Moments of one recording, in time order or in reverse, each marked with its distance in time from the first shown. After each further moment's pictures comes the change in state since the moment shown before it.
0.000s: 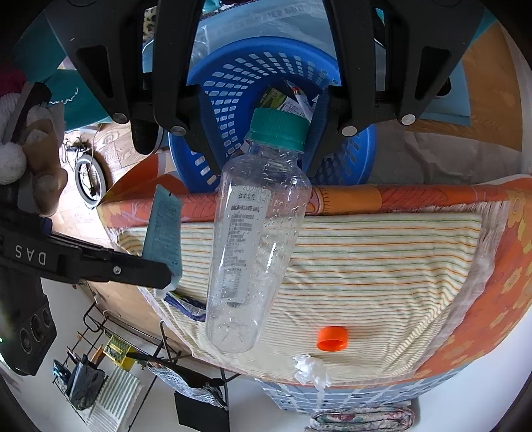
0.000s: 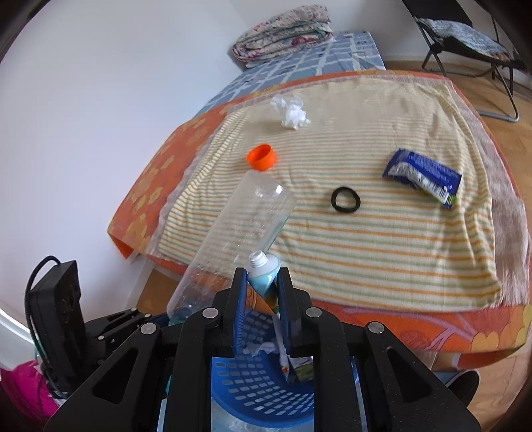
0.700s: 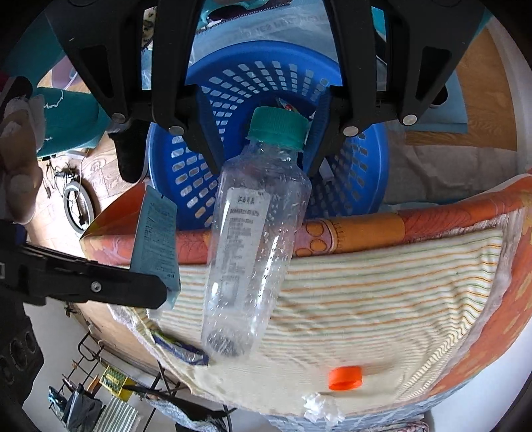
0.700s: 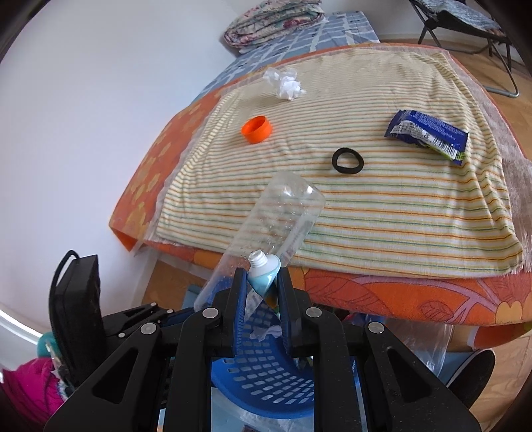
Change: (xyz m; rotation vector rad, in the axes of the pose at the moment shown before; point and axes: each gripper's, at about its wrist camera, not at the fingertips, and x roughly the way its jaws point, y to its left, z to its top) left arm 0.038 -0.005 -0.013 0.042 0.136 0.036; right arm 0.015 -0.006 -0.020 0.052 0.061 0.026
